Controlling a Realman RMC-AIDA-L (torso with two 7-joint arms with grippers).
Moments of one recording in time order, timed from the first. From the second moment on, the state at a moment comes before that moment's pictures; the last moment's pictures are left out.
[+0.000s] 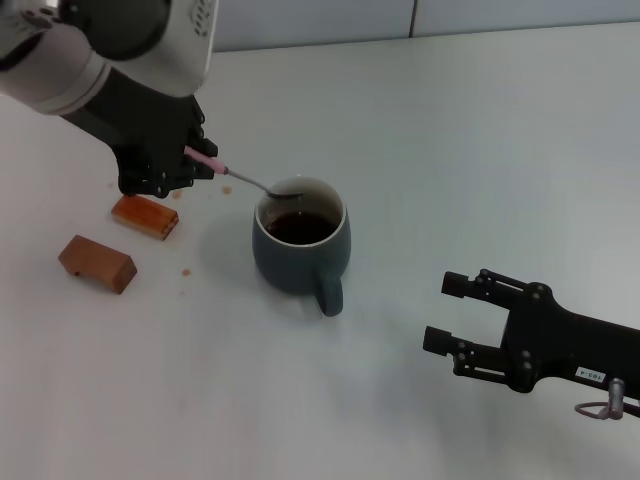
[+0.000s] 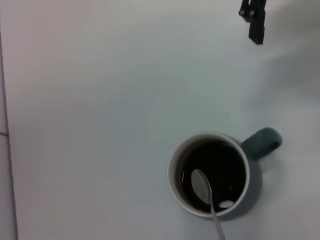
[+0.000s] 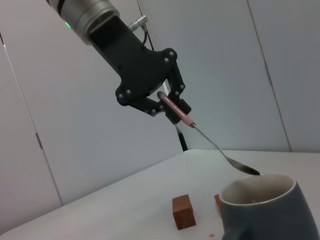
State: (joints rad) left arm -0.75 -2.08 1.34 1.75 2.63 1.90 -1.82; right arm 0.41 2.08 -0.17 -0.25 -2.33 -1.71 0.87
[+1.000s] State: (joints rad) left arm -0.83 -2.08 1.61 1.67 2.75 1.84 -1.87; right arm 0.41 2.08 -0.17 -0.25 -2.33 -1.71 0.87
